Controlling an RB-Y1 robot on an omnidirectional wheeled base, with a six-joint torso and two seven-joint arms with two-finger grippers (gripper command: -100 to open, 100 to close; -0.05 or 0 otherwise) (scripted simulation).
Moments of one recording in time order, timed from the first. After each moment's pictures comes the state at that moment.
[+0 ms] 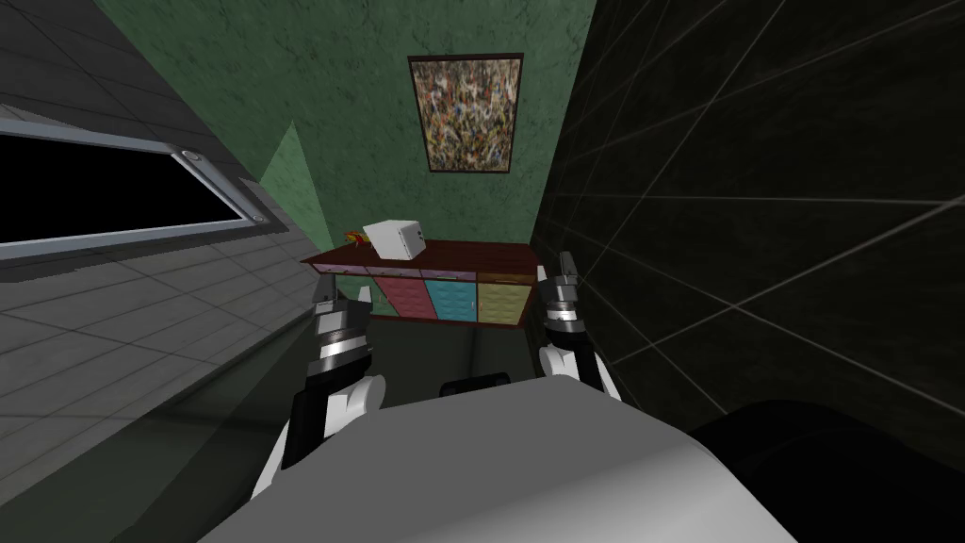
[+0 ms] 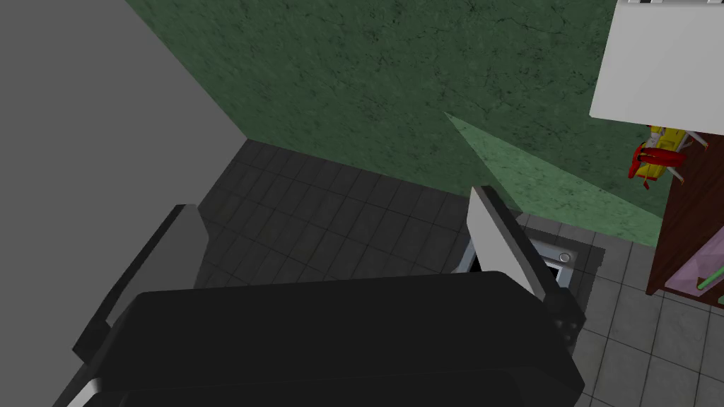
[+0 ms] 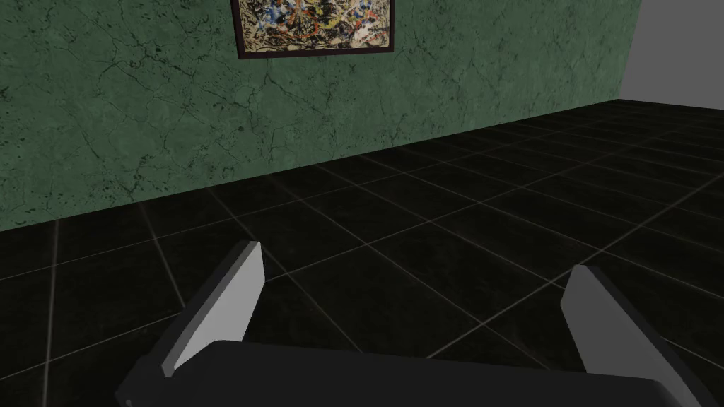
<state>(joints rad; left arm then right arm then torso) 0.50 0.02 0.07 -2.29 0.11 -0.37 -0.08 0.51 0.01 0.06 -2.38 0.07 -0.37 -0.06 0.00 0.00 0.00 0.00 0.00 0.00</state>
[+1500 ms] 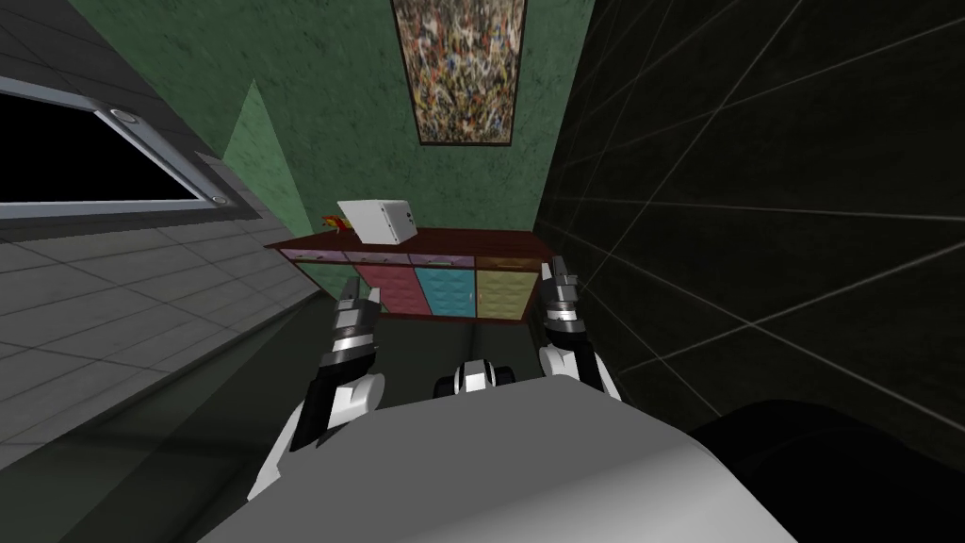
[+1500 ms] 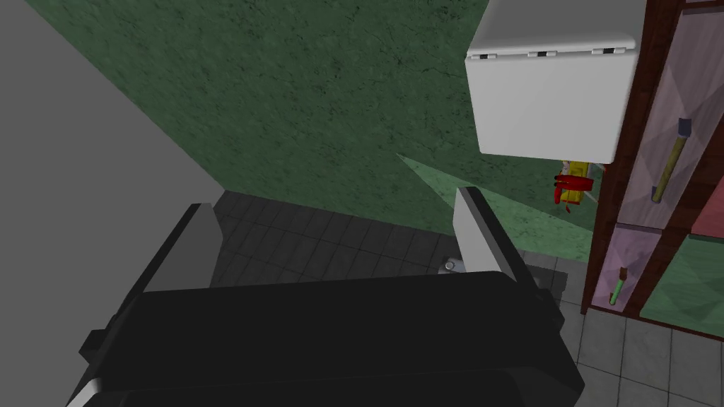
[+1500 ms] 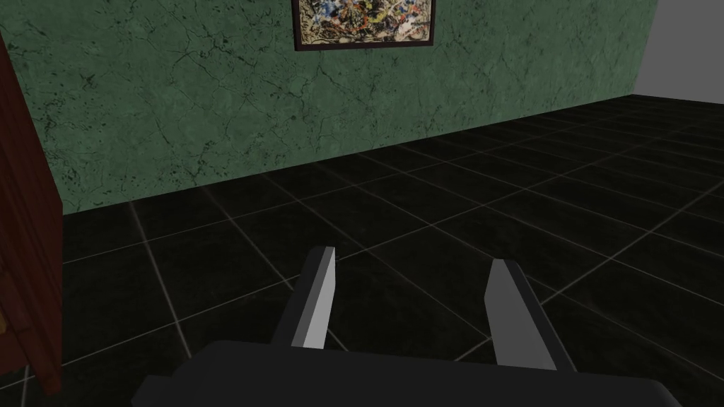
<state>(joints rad) 0.46 0.12 0.06 -2.20 0.09 -0.35 -0.09 0.51 0.01 0.06 -2.38 0.07 -0.37 -0.06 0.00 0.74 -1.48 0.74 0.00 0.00</state>
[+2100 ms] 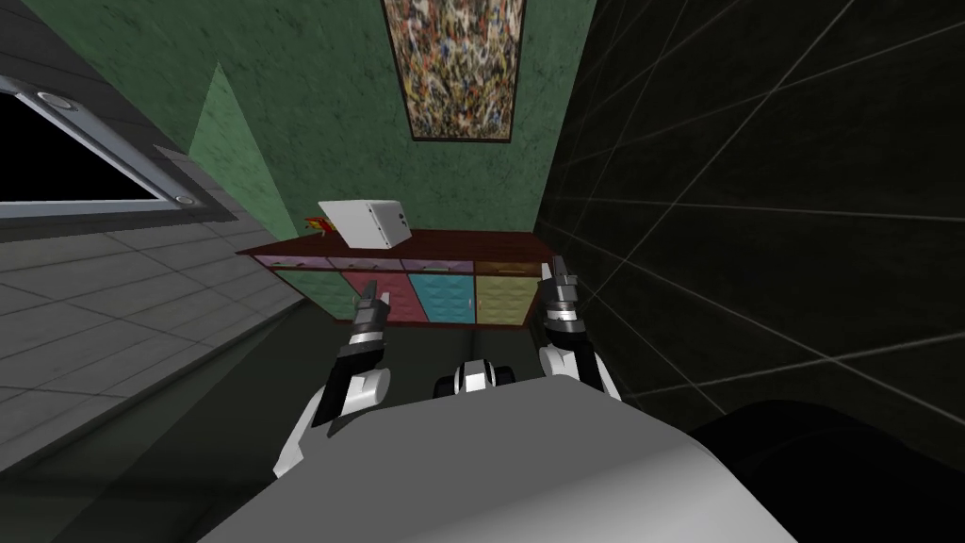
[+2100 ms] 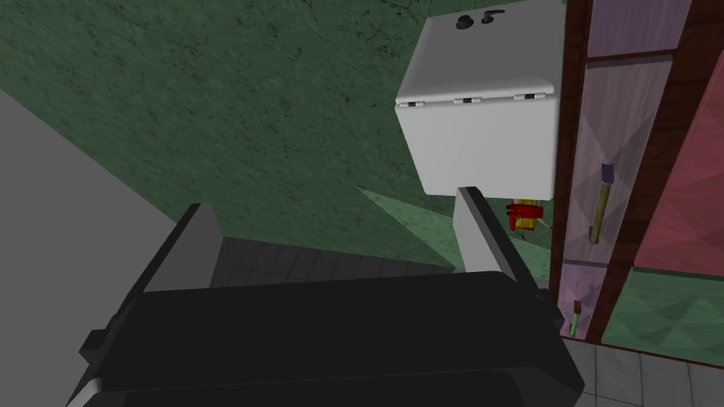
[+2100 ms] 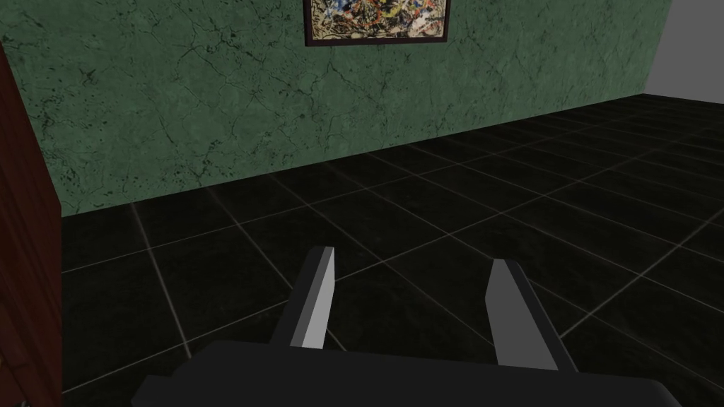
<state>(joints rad) 0.40 0.13 0.06 -2.09 0.07 -0.30 -0.10 0.51 0.01 0.06 -2.38 0.07 -0.37 -0.06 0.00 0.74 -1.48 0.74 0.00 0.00</state>
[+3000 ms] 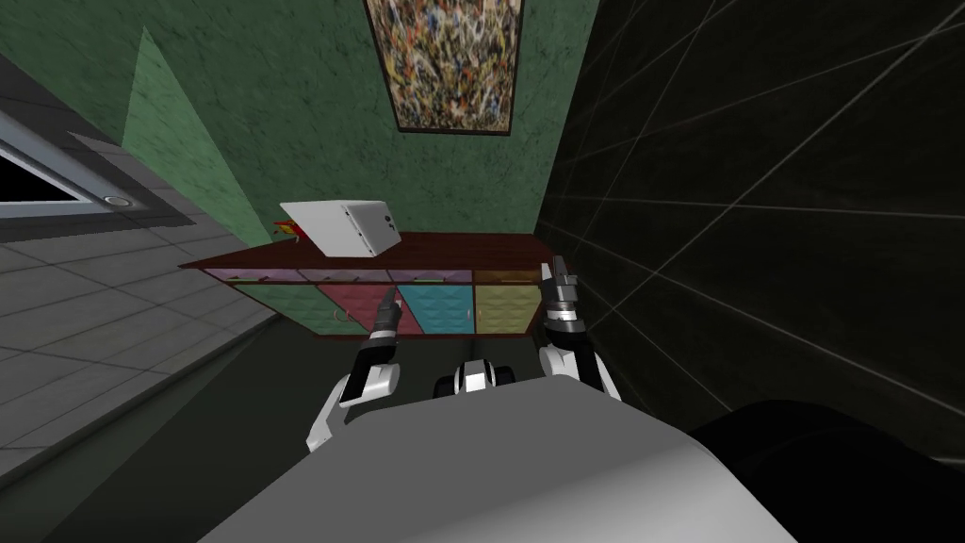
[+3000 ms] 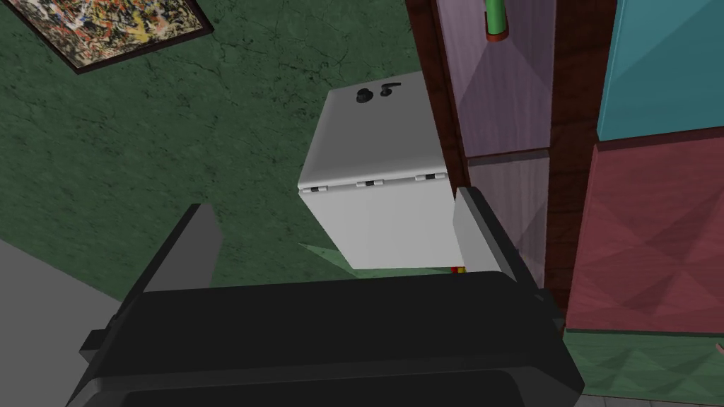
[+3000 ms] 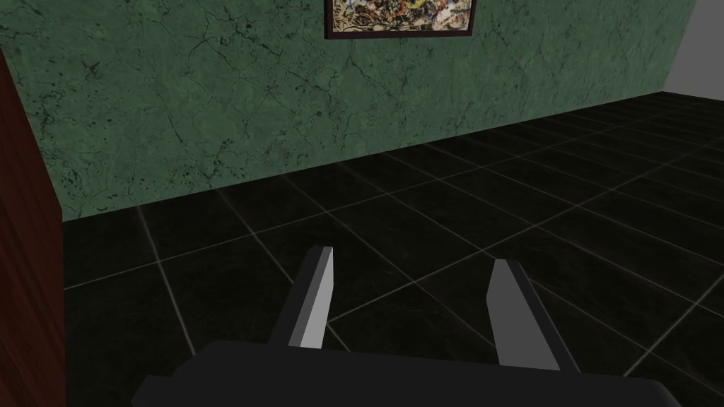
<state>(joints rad) 0.33 0.13 0.04 -1.91 0.03 -0.24 -0.12 0.51 0.01 0.06 -2.38 0.07 -0.37 -0.06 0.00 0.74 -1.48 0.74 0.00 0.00</state>
